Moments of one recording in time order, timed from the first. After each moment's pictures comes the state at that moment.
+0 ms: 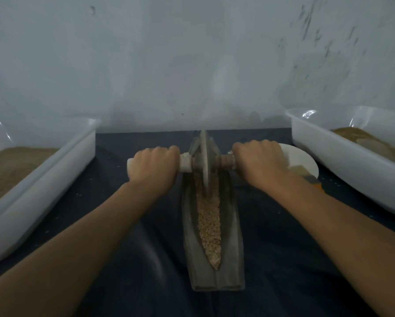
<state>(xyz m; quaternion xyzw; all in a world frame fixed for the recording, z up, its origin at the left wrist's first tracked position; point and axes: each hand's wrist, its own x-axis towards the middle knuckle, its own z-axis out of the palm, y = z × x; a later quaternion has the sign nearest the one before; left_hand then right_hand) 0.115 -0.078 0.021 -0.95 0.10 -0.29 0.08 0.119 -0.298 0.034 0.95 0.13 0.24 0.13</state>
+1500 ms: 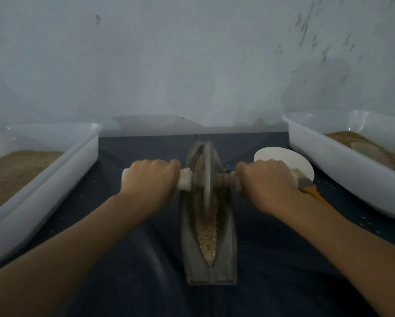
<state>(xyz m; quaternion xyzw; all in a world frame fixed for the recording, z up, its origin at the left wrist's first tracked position) 0.074 -0.072 0.029 -0.94 0.16 -0.27 0.13 0.076 -0.311 0.023 0.95 0.16 0.23 0.12</state>
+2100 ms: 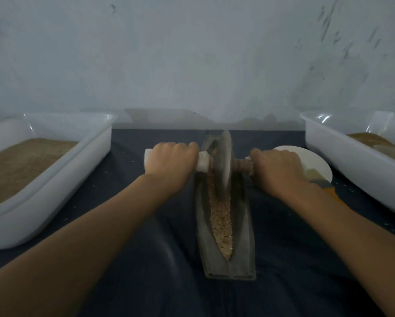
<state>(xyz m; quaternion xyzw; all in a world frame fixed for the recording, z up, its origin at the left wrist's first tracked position) 0.105 -0.082 0.029 -0.94 0.13 -0.29 0.14 0.113 -0.307 0.016 0.95 0.13 0.26 0.11</state>
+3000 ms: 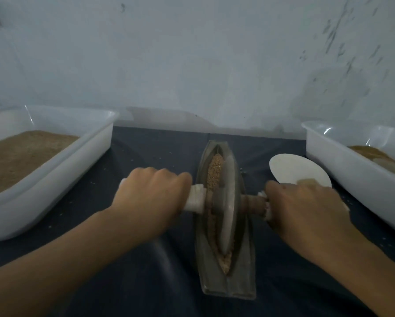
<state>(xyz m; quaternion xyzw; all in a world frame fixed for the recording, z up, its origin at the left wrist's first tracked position) 0.036 -0.055 0.021 -0.93 0.21 -0.28 0.13 0.023 -0.316 0.028 0.93 0.20 0.28 0.13</state>
